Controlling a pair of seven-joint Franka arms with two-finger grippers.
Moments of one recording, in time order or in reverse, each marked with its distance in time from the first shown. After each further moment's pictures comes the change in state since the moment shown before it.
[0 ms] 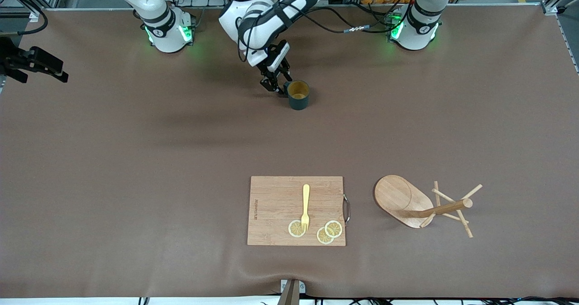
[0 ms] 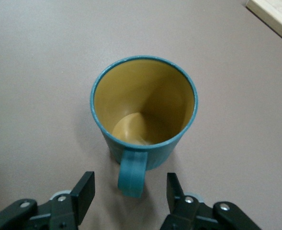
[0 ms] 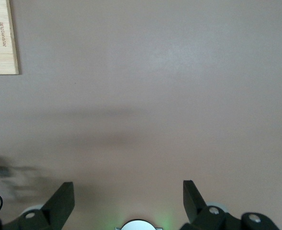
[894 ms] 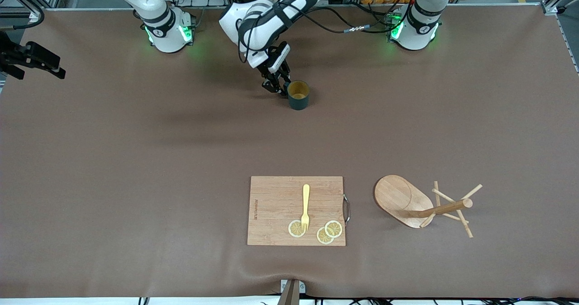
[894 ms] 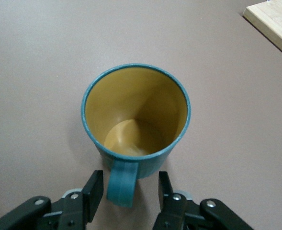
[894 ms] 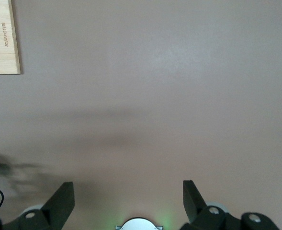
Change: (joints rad) left arm -0.010 0.000 0.026 0.005 0.000 0.000 -0.009; right arm 0.000 -0.006 0.001 0.012 0.000 -0.026 0.009
